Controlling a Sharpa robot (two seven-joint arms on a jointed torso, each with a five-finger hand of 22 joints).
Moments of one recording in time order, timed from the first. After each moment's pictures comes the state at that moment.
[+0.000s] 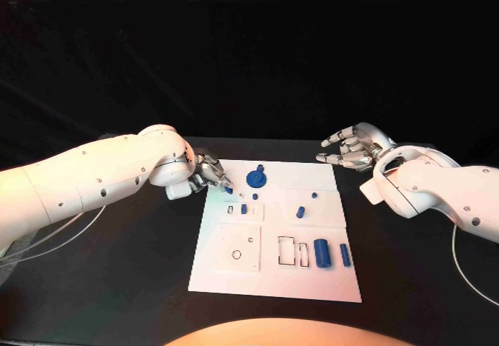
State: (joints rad) left arm 1.28 -0.69 -0.05 1.30 -0.83 0.21 -0.51; left_hand 1.13 -0.17 0.75 0.17 0.31 0.86 0.07 0.72 0.75 1.27 -0.01 1.16 0.90 1.47 -0.06 1.54 1.31 0.08 1.37 0.05 1.43 1.29; right arm 1.31 -0.89 -0.15 1.56 -0.86 -0.55 -0.18; right_hand 1.45 -0.16 0.09 0.29 0.31 0.85 0.18 0.19 0.24 1.31 0.09 1.30 1.26 1.47 0.01 1.54 1.31 0.01 1.47 0.11 1.50 1.31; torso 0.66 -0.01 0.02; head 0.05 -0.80
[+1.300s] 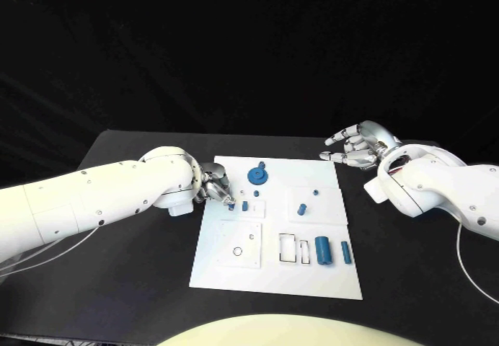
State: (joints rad) left arm 1.21 -0.74 -0.06 1.45 -1.09 0.14 -0.48; left_hand 1.10 -0.18 0.75 0.16 0.32 0.88 0.06 0.73 0.74 1.29 -0.01 1.17 0.92 1.47 -0.06 1.55 1.31 0.08 1.38 0.05 1.43 1.30; right arm 1.31 -0.90 -0.15 1.56 -0.86 -0.54 -0.18; right_hand 1.45 -0.16 0.09 0.29 0.31 0.85 0.18 0.19 0.24 1.31 0.09 1.30 1.26 1.47 0.01 1.54 1.31 0.01 1.47 0.11 1.50 1.31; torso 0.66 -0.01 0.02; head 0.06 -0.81
